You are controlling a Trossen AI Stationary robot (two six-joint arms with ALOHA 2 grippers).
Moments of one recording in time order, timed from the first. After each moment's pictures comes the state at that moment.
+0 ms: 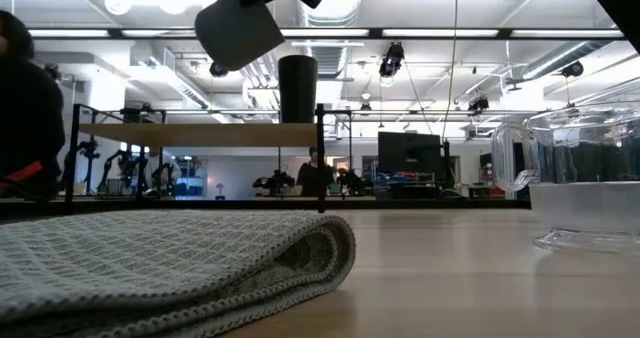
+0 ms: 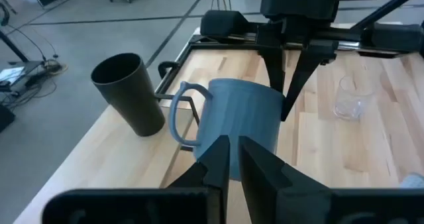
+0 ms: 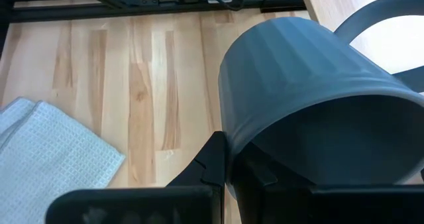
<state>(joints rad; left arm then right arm) -0.38 0.81 1.18 -0.87 -0.67 -0.20 0.07 2.15 2.36 -1.04 0.12 0.10</state>
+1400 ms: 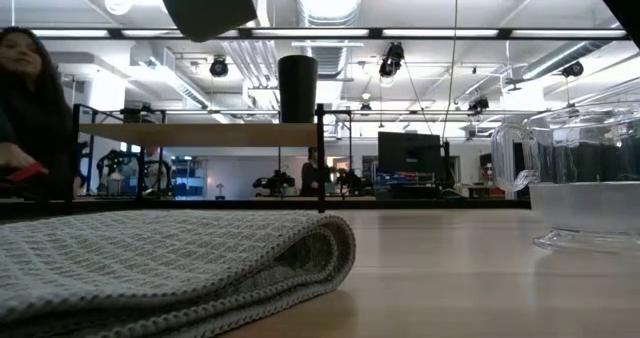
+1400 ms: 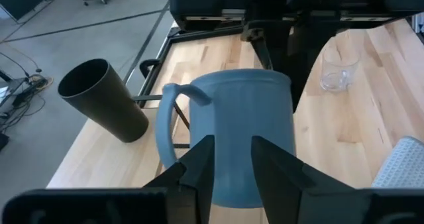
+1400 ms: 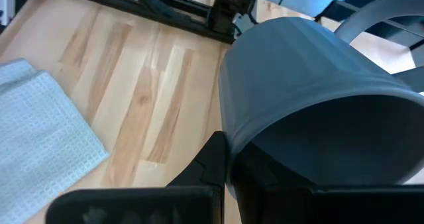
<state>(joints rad) -0.38 0.87 1.18 -0.87 -0.60 -0.10 0.12 2.15 2.35 -0.95 0.13 -0.24</state>
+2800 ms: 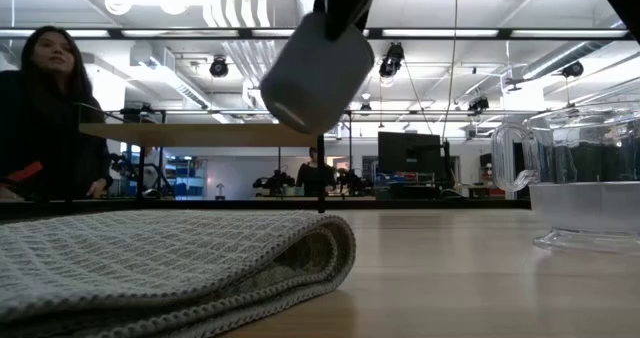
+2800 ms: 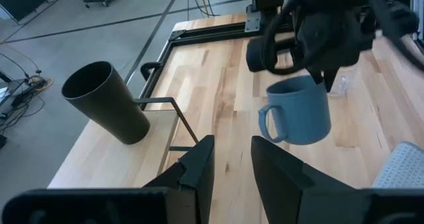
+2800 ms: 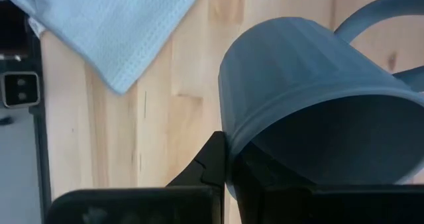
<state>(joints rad) -0.38 0.86 1.19 -0.87 -0.60 -0.10 0.16 2.17 2.25 -1.41 -0.14 0.11</state>
